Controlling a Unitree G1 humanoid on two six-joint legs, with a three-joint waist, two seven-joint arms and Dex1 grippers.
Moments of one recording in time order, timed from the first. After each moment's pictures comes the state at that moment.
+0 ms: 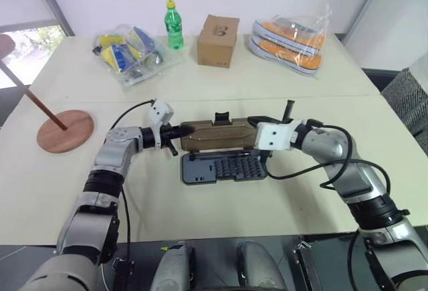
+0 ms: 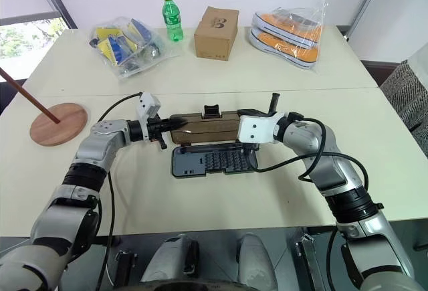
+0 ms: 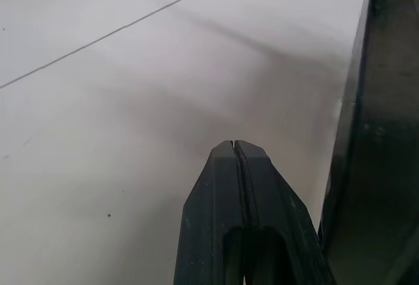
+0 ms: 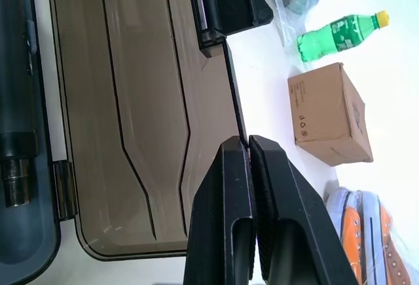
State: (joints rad) left arm -0.68 0.41 -0.05 0.57 -0.24 0.23 -1.04; right arm -0.47 -0.65 0.22 -0.08 -0.38 -0.07 0.69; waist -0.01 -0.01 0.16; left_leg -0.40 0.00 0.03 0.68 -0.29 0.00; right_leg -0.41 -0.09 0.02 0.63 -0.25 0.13
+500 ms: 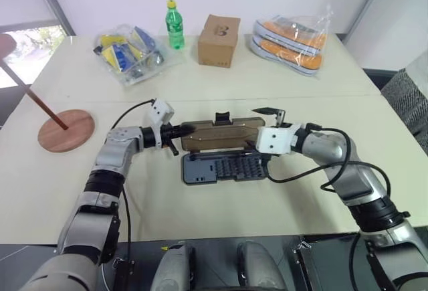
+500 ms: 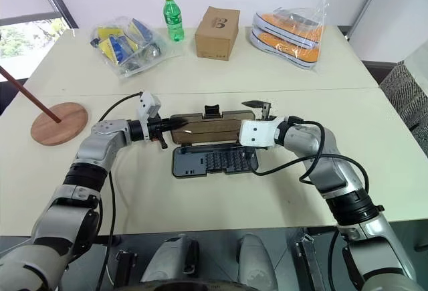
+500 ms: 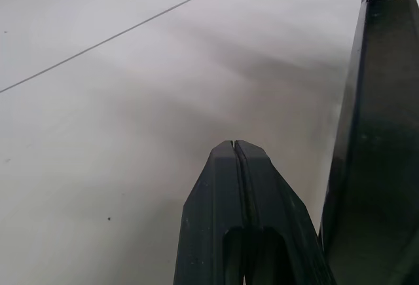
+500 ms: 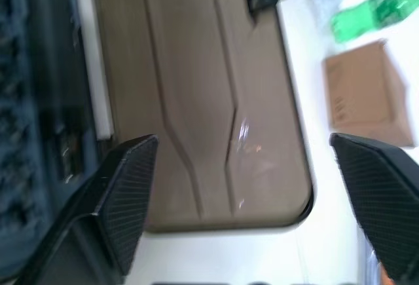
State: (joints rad) left arm -0.68 0.41 -0.05 0.57 -0.24 0.22 -1.04; right arm -0.45 -0.69 0.21 -0.13 -0.32 0.05 0.80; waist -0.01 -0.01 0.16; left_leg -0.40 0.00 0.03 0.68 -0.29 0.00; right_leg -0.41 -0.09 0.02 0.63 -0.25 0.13
